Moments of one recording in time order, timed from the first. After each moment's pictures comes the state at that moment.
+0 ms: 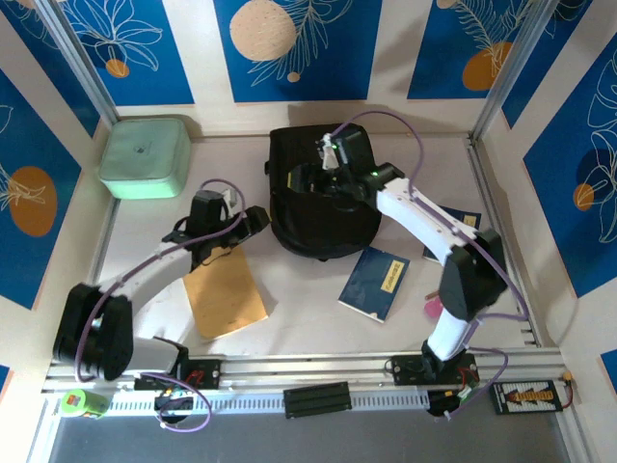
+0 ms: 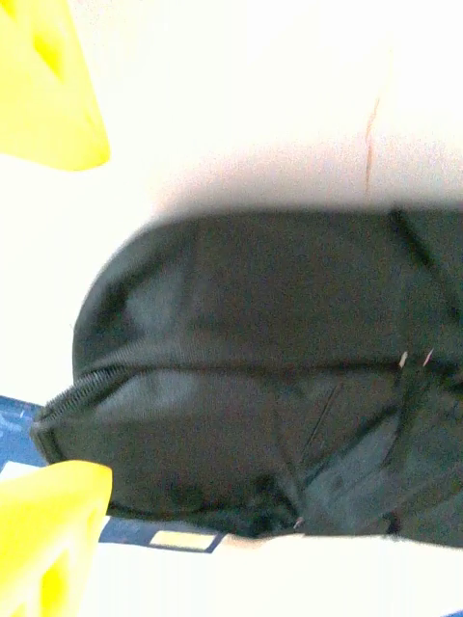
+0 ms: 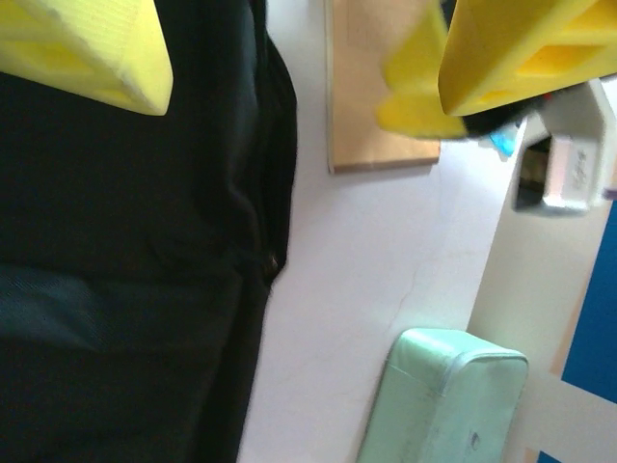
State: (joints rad) left arm -0.33 1.32 0.77 -0.14 0.29 -0.78; right arm 0.54 1.69 1.48 -0.50 -0.33 0.57
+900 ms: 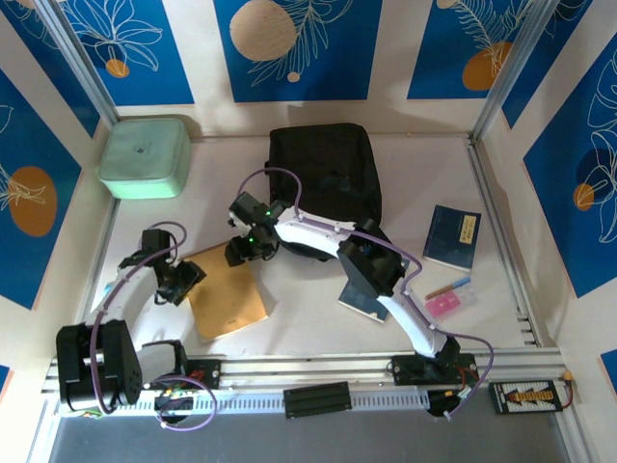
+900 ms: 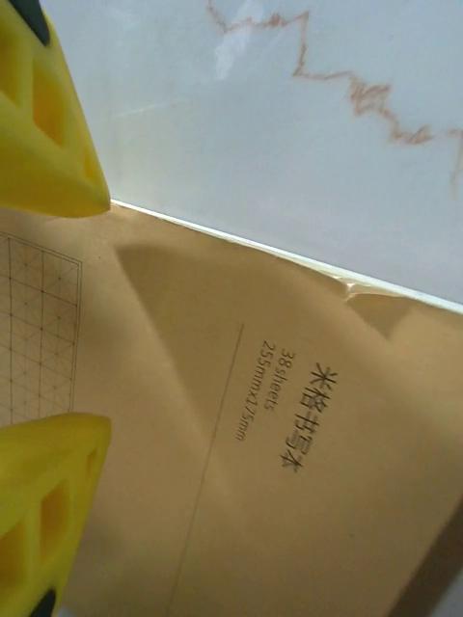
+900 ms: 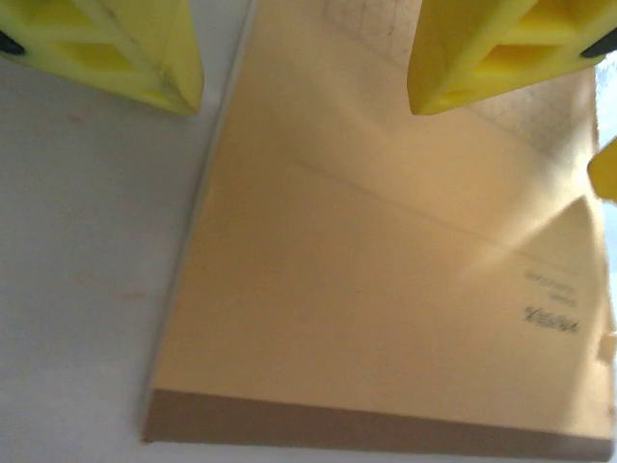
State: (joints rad) left arm 0.11 1.17 0.56 -0.69 0.18 -0.70; right arm 0.92 2.38 1.97 -0.73 -0.32 0.47
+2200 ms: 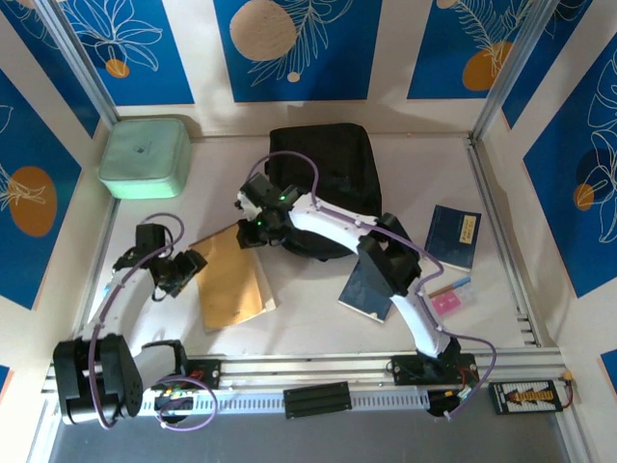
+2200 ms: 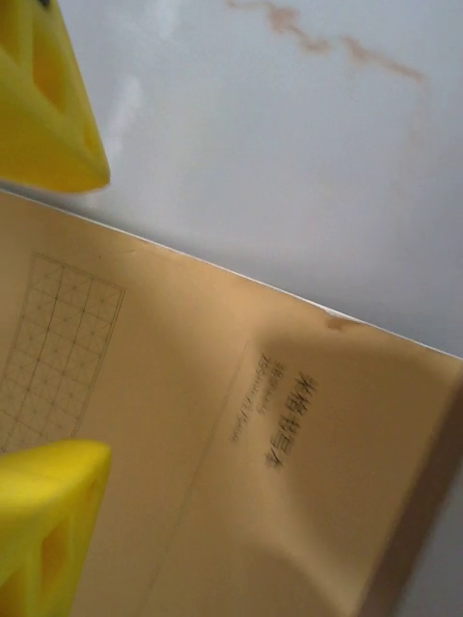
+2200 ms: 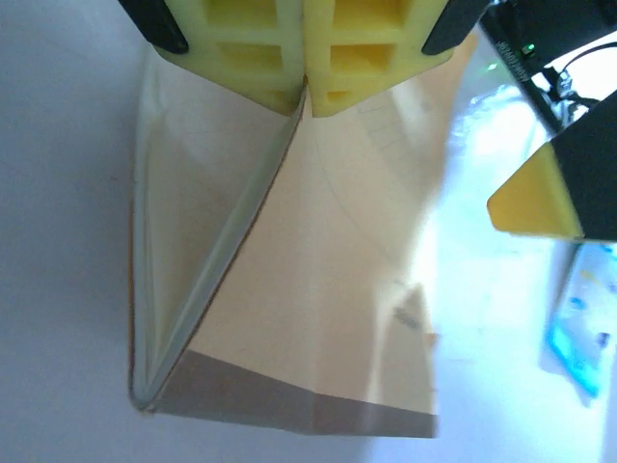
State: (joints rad) left arm 0.11 1.07 0.63 -0.67 0.24 -0.65; right arm 0.86 2.20 1.90 -0.72 -0.41 0.48
